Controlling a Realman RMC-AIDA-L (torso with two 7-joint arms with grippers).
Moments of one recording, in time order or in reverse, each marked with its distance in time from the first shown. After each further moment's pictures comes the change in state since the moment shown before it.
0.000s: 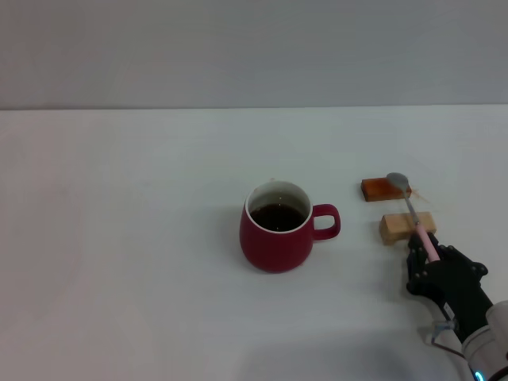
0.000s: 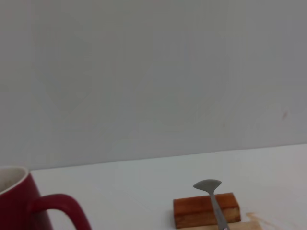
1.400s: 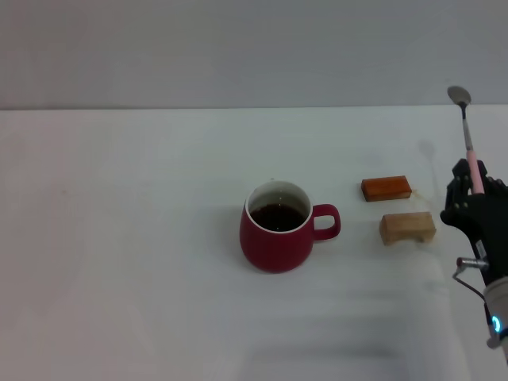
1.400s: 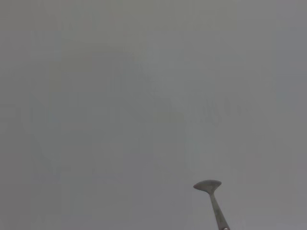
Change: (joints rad) left arm -0.009 -0.003 0.000 0.014 0.000 -0.010 0.000; right arm -0.005 -0.020 0.162 0.154 -0.006 -0.177 -0.098
